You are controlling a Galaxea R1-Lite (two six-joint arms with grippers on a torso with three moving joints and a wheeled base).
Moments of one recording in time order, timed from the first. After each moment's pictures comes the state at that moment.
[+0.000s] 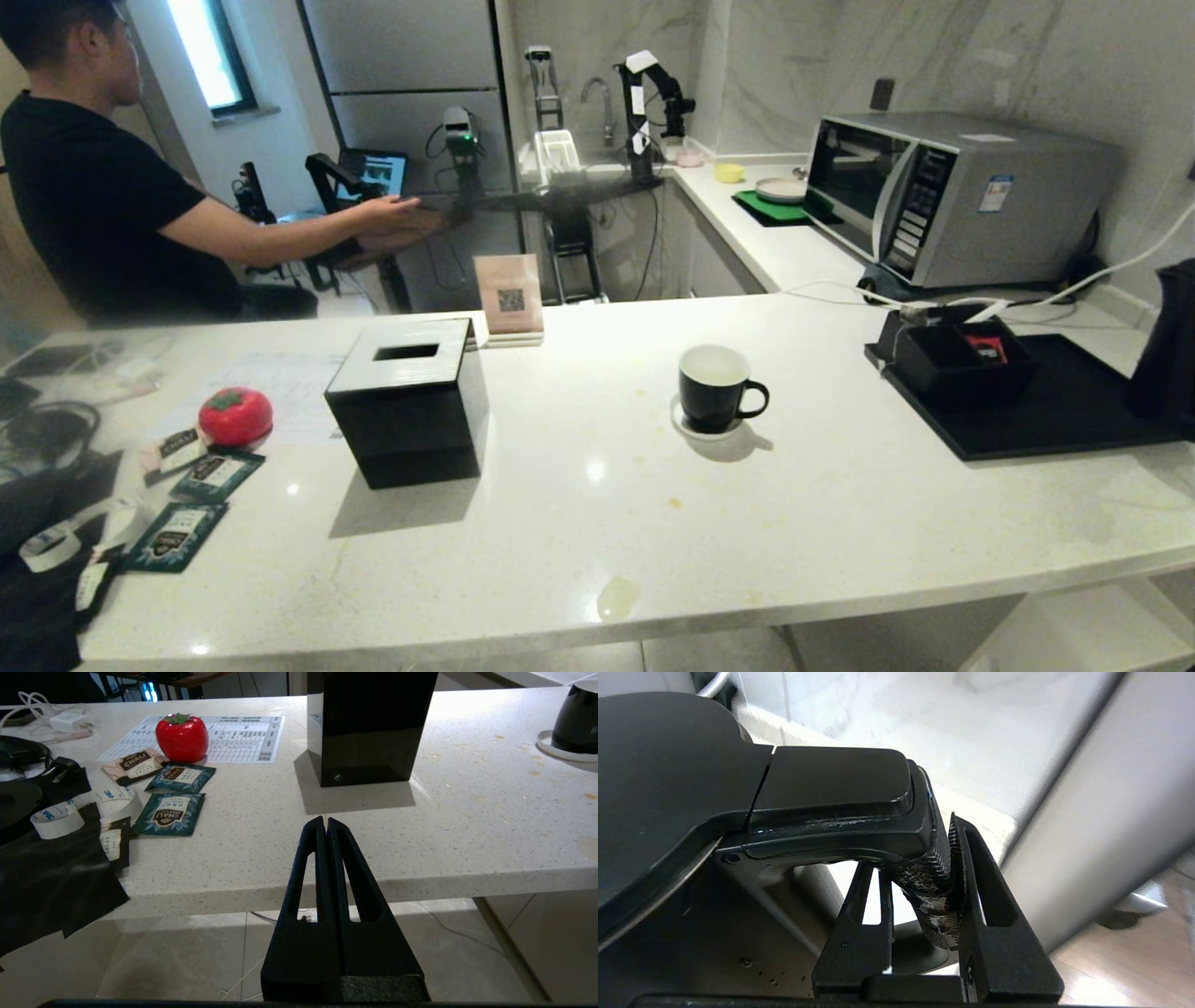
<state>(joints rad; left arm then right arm) 0.00 0.00 0.00 -0.01 0.02 -0.01 -0.70 1.97 -1.22 -0.68 -0.30 -0.03</state>
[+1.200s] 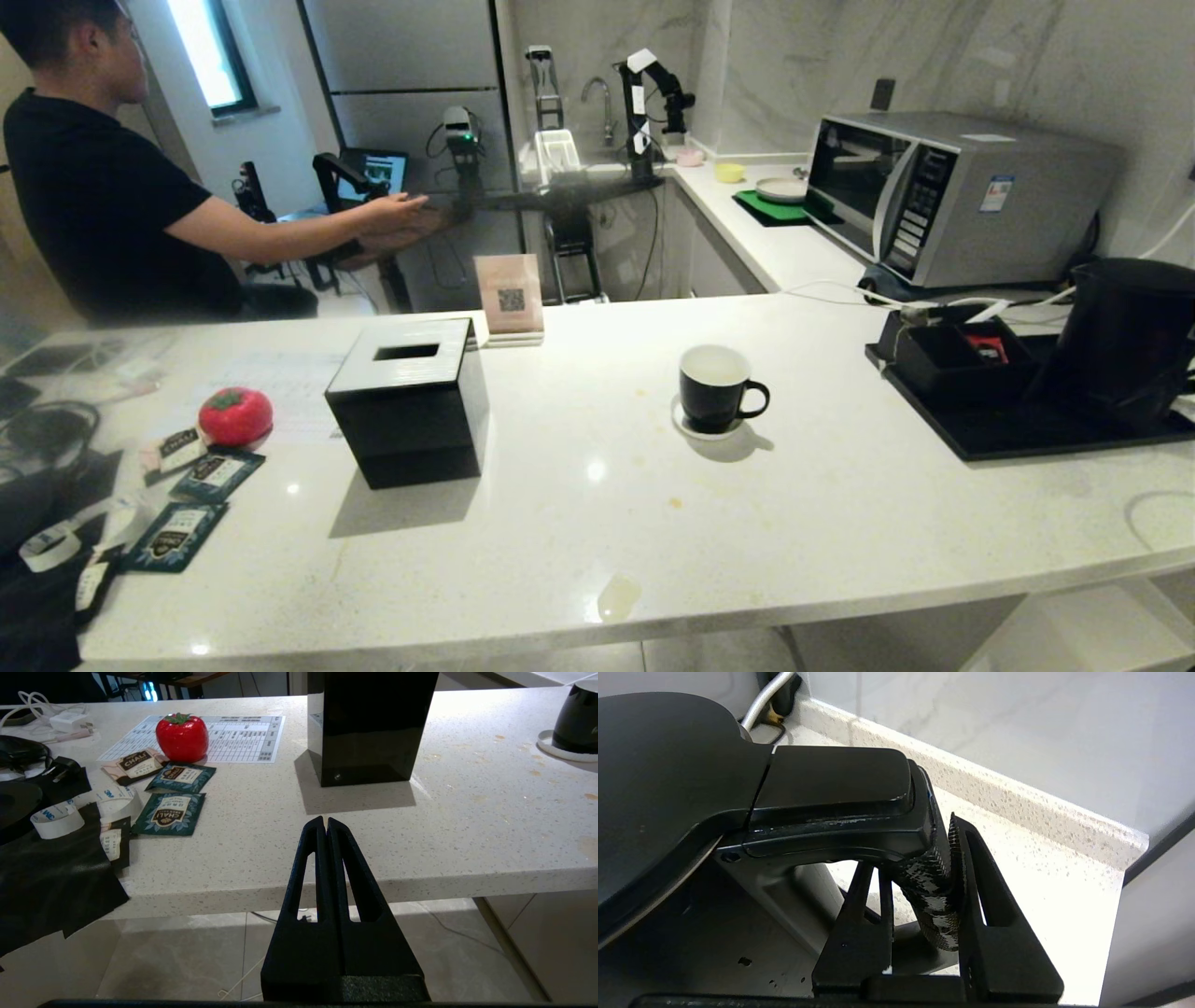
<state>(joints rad) 0.00 0.00 0.00 -0.01 0.02 -0.01 -0.59 2.25 -1.49 -0.68 -0.33 0.02</state>
